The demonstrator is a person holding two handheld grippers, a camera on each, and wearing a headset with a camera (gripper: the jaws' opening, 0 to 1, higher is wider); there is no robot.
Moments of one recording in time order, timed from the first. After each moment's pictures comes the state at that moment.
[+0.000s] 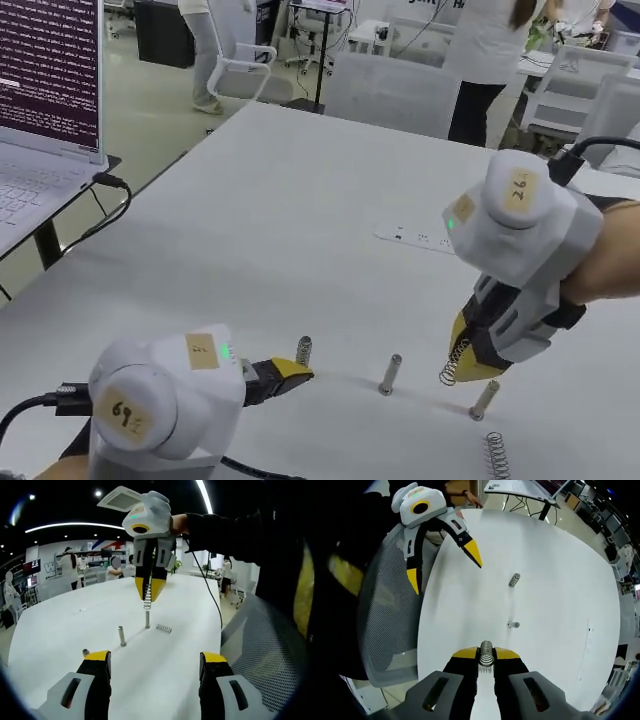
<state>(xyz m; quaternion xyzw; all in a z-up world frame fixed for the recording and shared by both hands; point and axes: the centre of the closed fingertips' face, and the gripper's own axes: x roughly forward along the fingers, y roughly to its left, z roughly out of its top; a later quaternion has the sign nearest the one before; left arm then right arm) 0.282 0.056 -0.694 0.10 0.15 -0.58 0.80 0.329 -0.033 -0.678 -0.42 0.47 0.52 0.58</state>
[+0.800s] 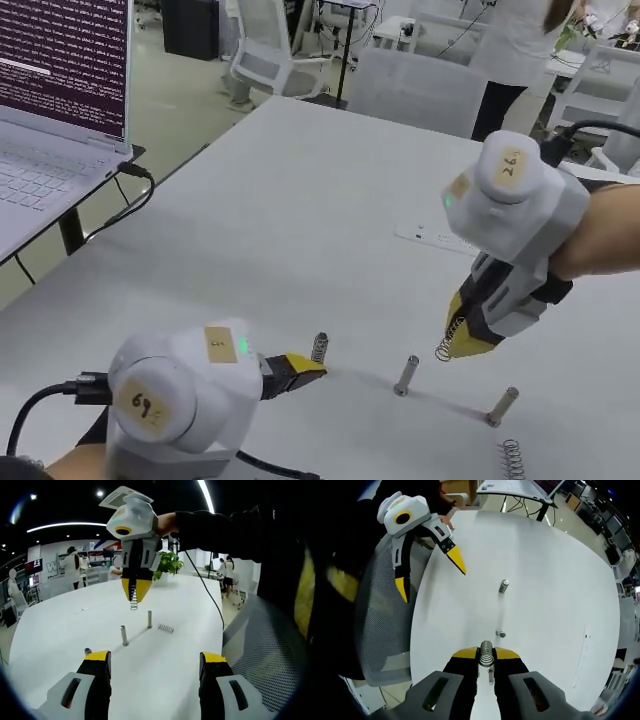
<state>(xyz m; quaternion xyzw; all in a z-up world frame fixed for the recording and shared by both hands) 0.283 0.060 -0.694 0.10 0.15 -0.57 0.80 0.355 -0.015 -0.680 -0.42 0.46 0.52 0.58</state>
